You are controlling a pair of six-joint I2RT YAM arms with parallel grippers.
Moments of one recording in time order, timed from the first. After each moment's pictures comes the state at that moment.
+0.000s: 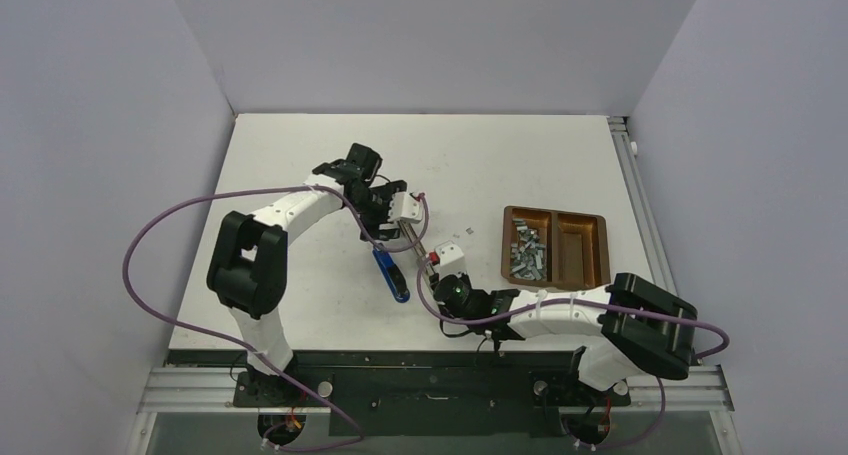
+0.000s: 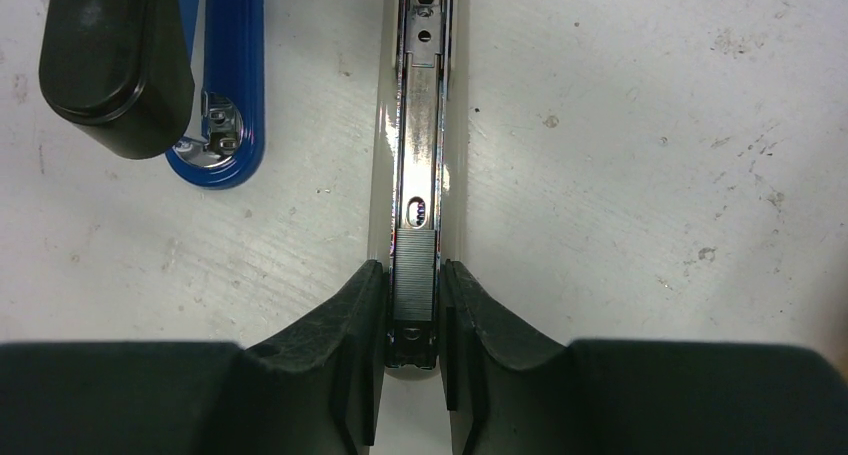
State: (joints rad) left arm -0.43 1.81 1.36 -0.71 0.47 1.20; right arm 1.14 1.46 0.59 0.07 0.47 0.48
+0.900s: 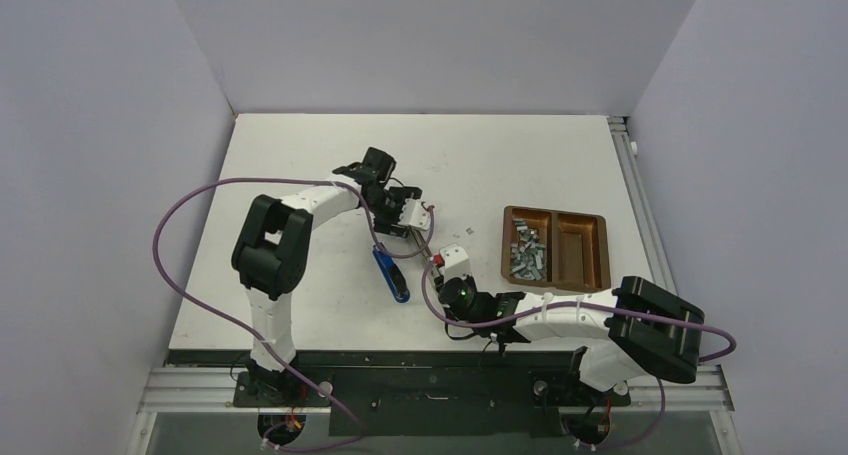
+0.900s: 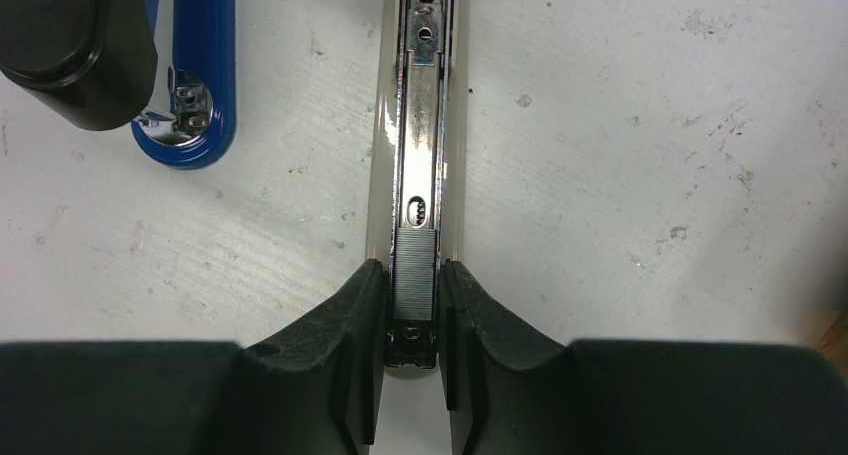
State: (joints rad) left arm -0.45 2.00 1.40 -0.56 0.50 1.42; right arm 1.14 1.42 0.54 0.07 0.48 0.47
